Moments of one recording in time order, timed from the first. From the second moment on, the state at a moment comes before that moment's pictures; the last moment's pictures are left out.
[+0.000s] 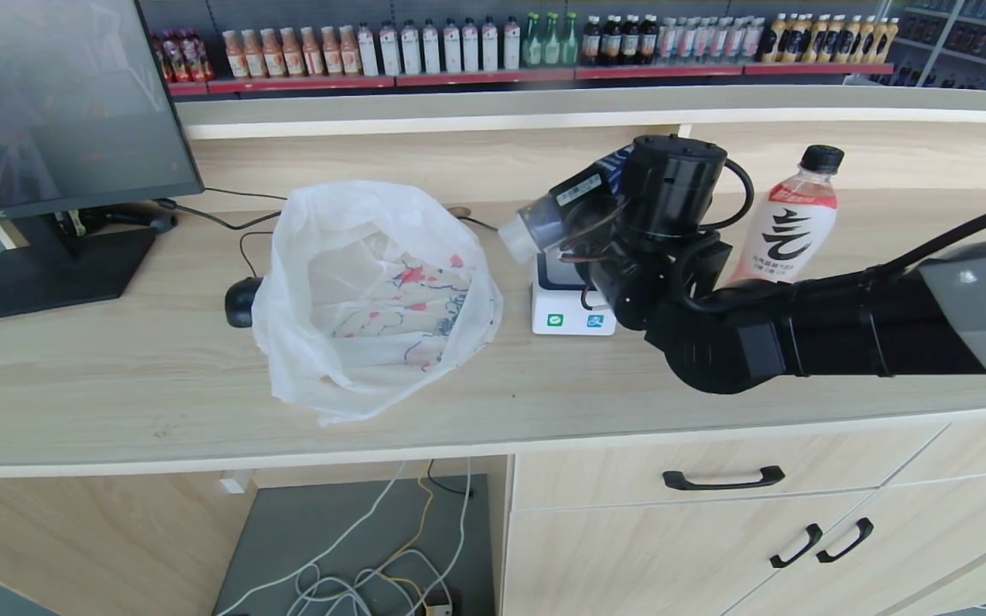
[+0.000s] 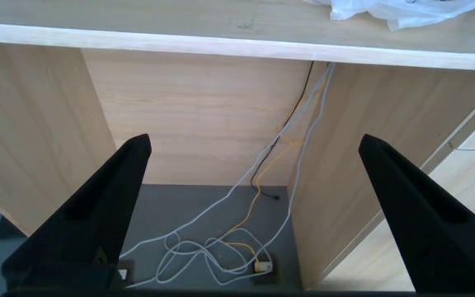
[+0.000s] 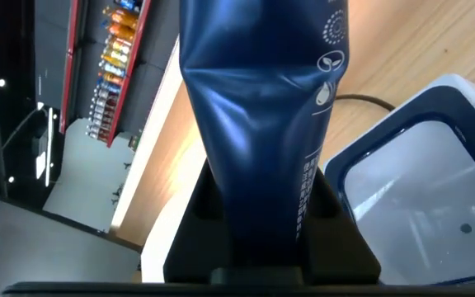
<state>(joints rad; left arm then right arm) 0.00 0.00 0.00 0.00 0.00 -0.01 0.64 2.11 -1.57 -0.70 -0.50 0.99</state>
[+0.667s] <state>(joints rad) 0.00 0.00 0.00 0.00 0.00 -0.01 0.59 2.18 -1.64 -0.70 -0.51 1.06</state>
